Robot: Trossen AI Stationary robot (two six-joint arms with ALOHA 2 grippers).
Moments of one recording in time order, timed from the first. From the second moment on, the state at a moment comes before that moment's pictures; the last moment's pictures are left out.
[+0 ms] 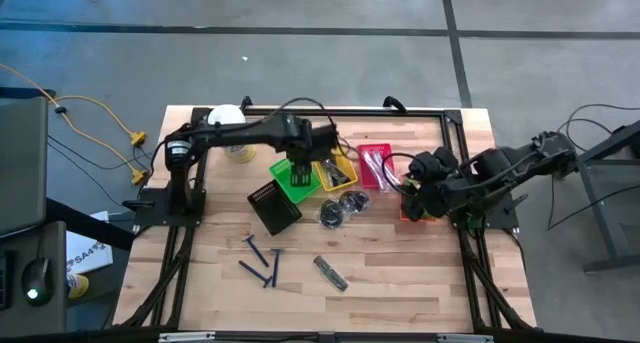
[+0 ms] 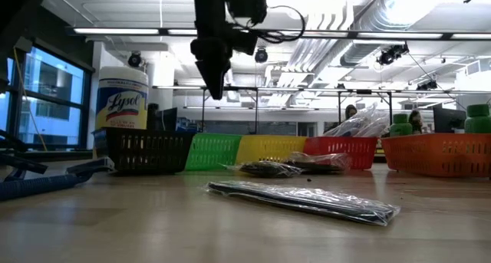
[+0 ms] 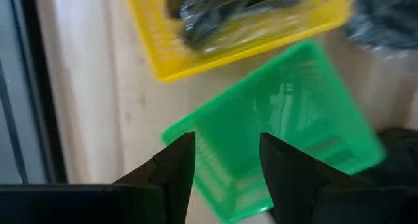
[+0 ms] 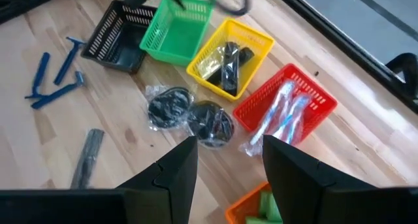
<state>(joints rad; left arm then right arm) 0.23 1.90 1.76 -1.19 -0.19 0.21 0.41 1.26 1.50 -1.36 0.58 0.94</state>
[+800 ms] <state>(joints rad) -0.18 1.90 1.76 -0.96 -0.19 0.20 0.64 1.25 1.50 -1.41 0.63 1.06</state>
